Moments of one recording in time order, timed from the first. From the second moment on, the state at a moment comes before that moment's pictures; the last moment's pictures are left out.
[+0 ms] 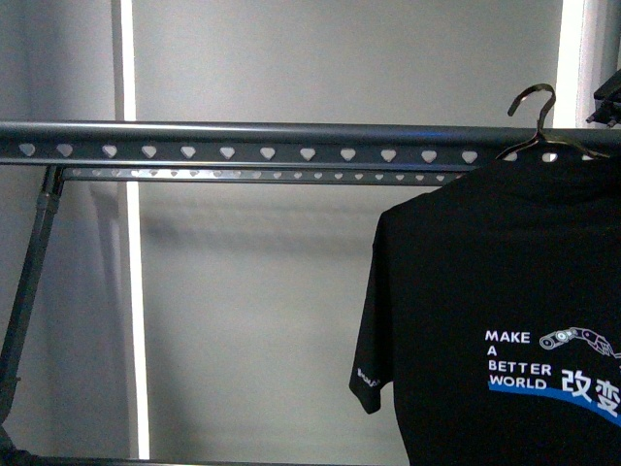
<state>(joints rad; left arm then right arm) -0.10 0.93 0.40 0.52 -0.10 -0.01 -0.12 1.76 1.72 -0.33 0.09 -0.77</state>
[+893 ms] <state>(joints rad) 0.00 0.45 0.05 0.40 0.00 0.00 0.04 1.76 1.54 -0.23 0.23 -0.77</state>
